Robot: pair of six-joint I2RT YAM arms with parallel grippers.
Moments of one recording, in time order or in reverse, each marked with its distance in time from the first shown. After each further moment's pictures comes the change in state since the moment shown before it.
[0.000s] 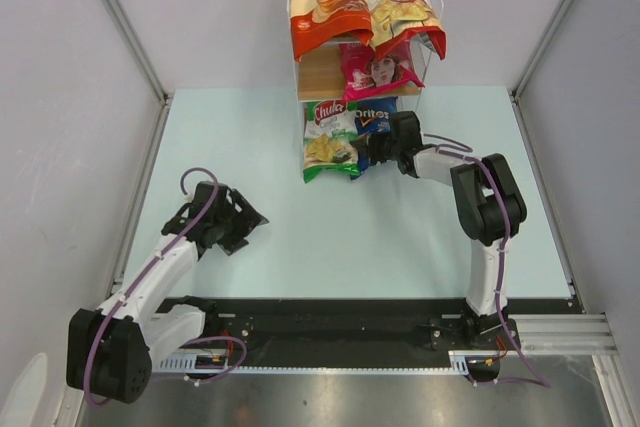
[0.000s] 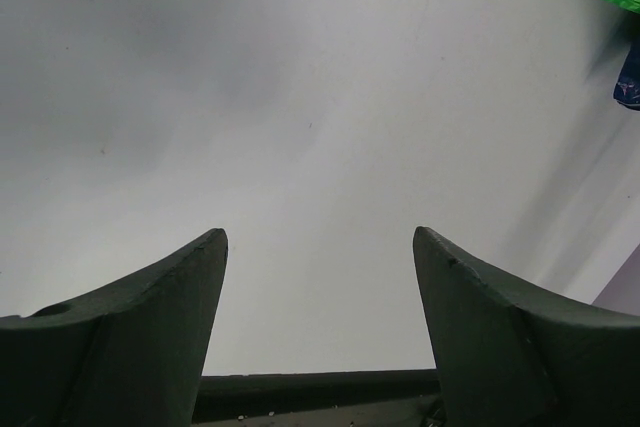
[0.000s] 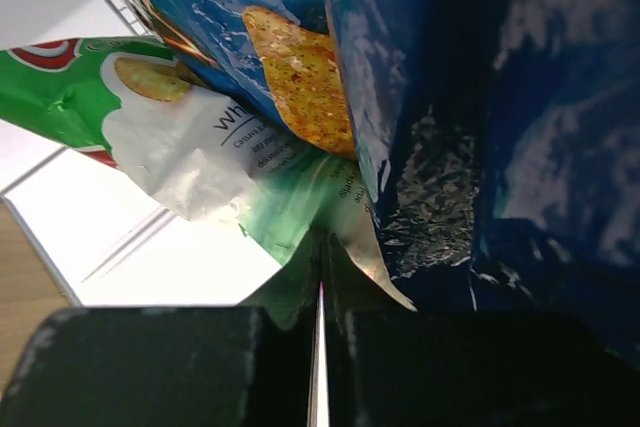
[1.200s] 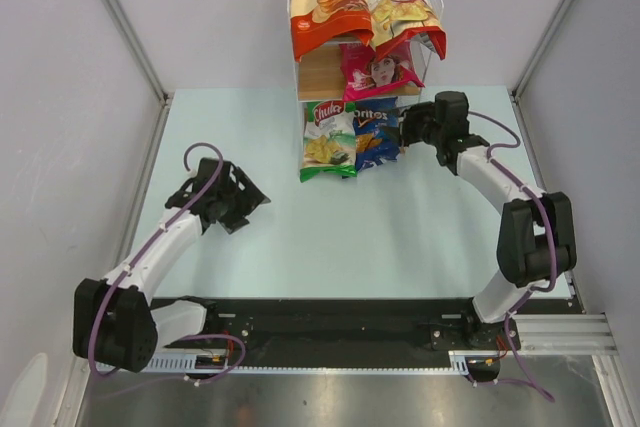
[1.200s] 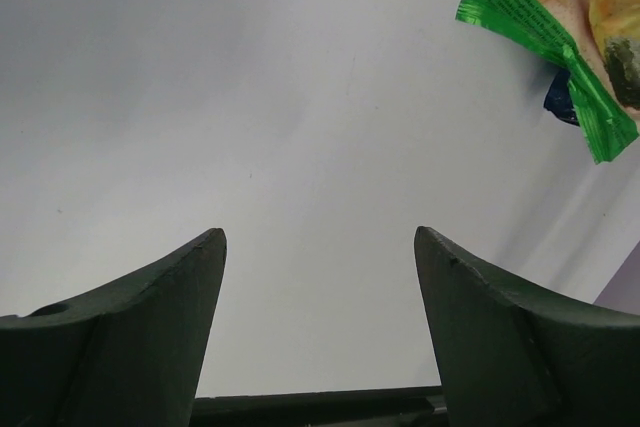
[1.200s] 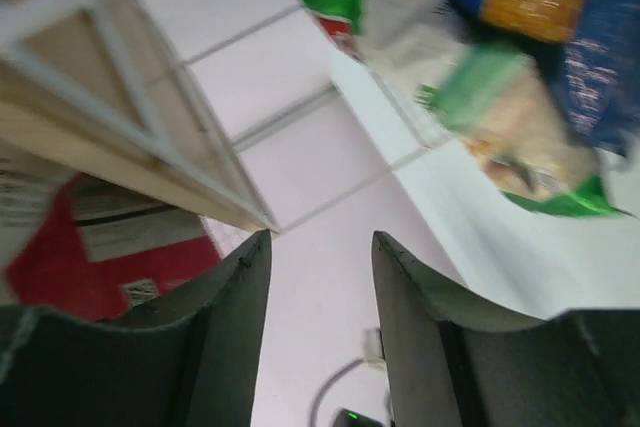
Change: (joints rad) left arm 0.000 0.159 0.182 -0.011 -0.027 0.036; right arm -0.129 -0.369 -0.073 -0.105 -0.072 -0.071
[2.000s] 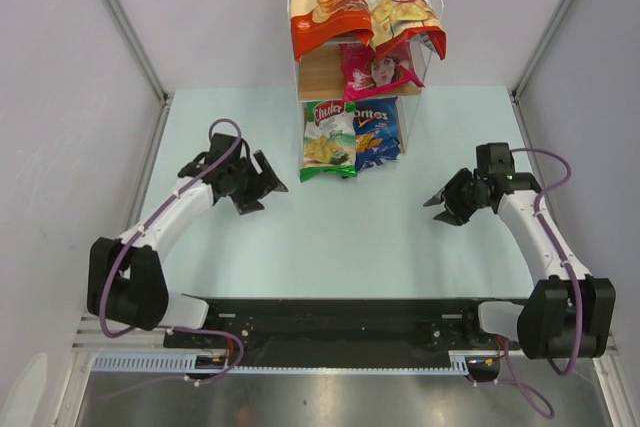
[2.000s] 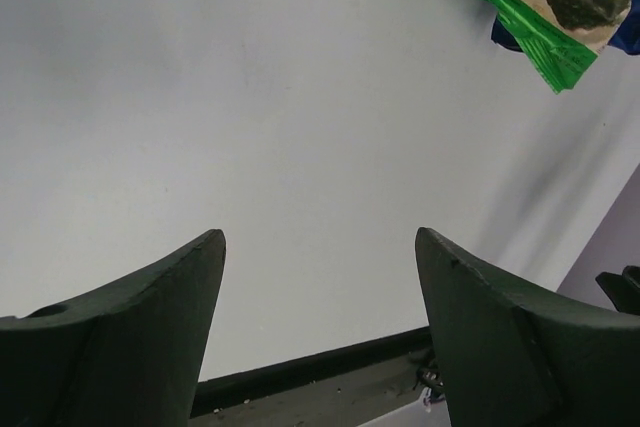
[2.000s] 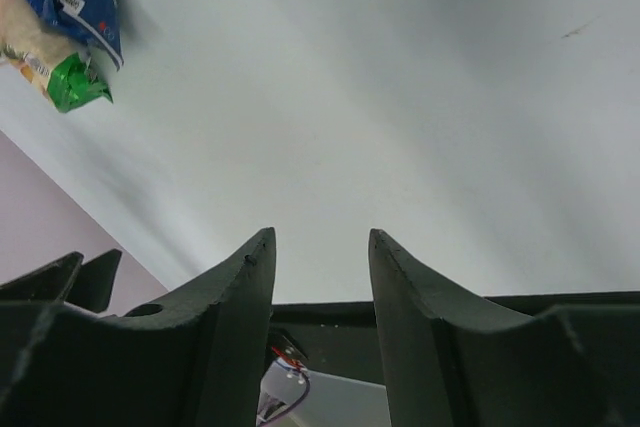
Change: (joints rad) left arm -0.026 0.221 0.225 -0.043 0.165 0.154; right arm -0.190 -0.434 -0.264 -0.844 0.008 -0.846
